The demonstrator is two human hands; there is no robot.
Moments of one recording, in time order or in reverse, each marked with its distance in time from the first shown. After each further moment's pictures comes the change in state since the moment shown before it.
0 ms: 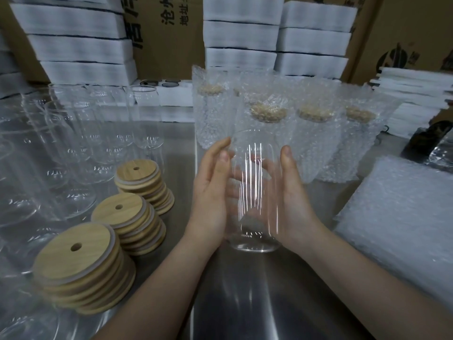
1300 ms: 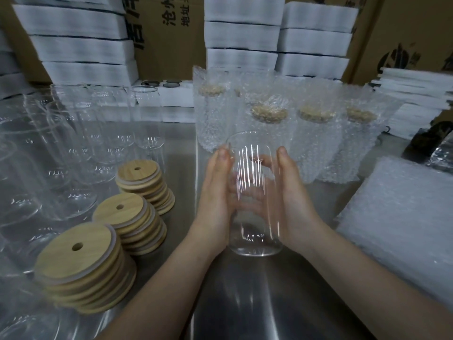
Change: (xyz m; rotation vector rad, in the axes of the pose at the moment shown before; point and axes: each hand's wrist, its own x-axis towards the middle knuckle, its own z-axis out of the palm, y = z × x) left_hand -0.004 0.004 0.006 -0.093 -0.096 -0.162; right_hand 0.003 -0.002 0.003 -0.057 0.056 -0.024
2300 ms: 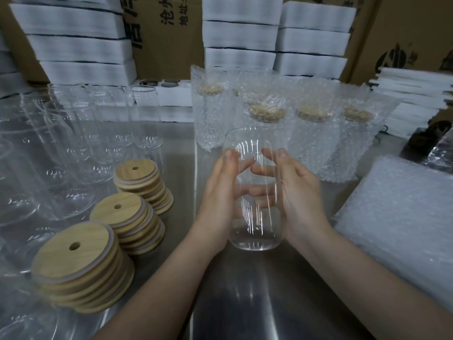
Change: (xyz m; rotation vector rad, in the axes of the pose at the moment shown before) left_hand -0.001 0.003 0.007 0.082 0.011 -0.094; right_hand -0.001 -0.001 -0.009 -0.165 0.294 -0.221
